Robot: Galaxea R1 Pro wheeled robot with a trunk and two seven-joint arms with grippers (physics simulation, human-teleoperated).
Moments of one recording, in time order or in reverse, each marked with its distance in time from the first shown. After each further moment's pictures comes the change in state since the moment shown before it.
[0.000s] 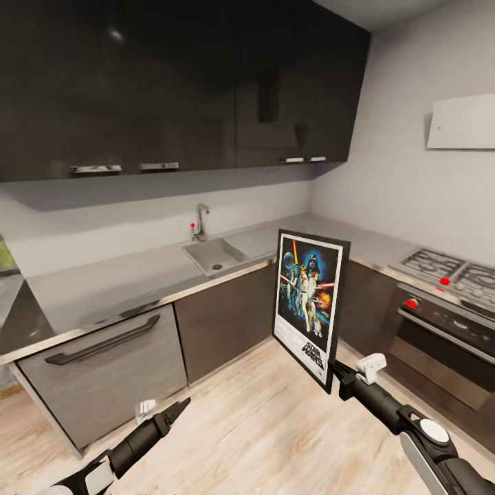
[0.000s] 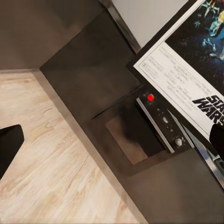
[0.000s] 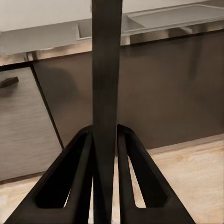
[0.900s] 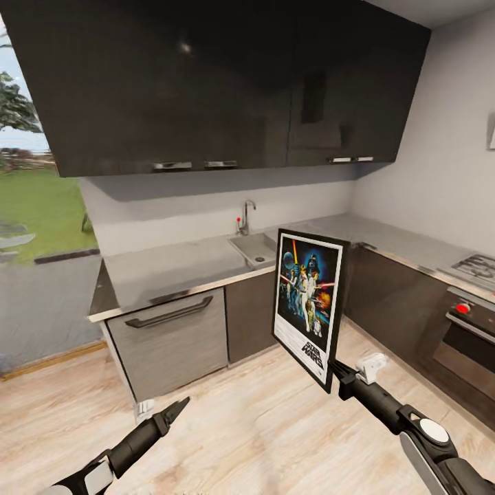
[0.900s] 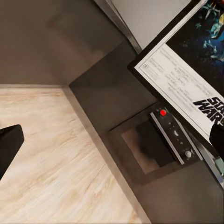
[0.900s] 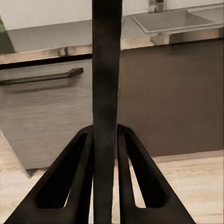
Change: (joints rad) left arm 0.000 0.001 0.008 0.000 0.000 0.000 0.000; right arm 0.000 0.001 0.000 -0.002 0.001 -0.001 0.000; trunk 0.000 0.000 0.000
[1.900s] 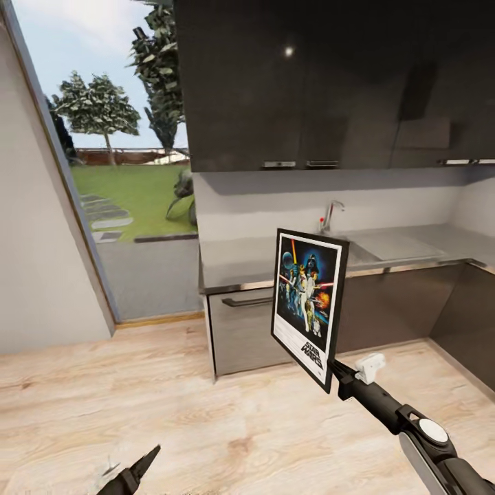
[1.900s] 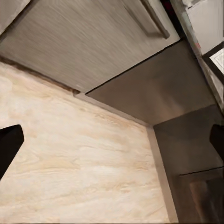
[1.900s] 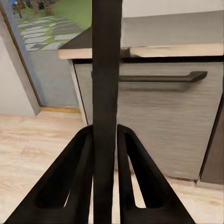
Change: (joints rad) left arm 0.195 0.056 0.001 0.005 0.143 -0.037 0.092; right arm 0.000 0.001 0.005 -0.002 0.002 0.000 -0.001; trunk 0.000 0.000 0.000
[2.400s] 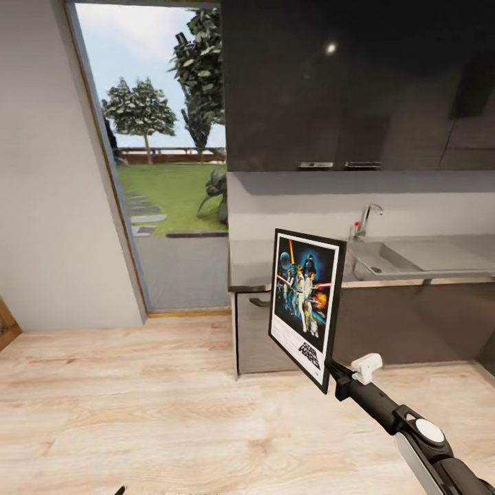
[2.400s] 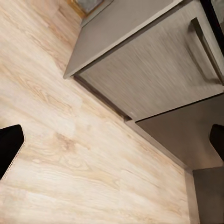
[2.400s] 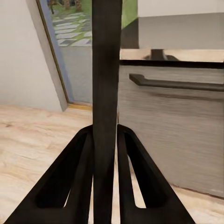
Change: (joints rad) left arm 0.153 0.053 -0.003 -0.001 0.184 -0.042 0.015; right arm 0.000 0.012 0.006 -0.001 0.006 0.000 -0.002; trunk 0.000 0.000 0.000
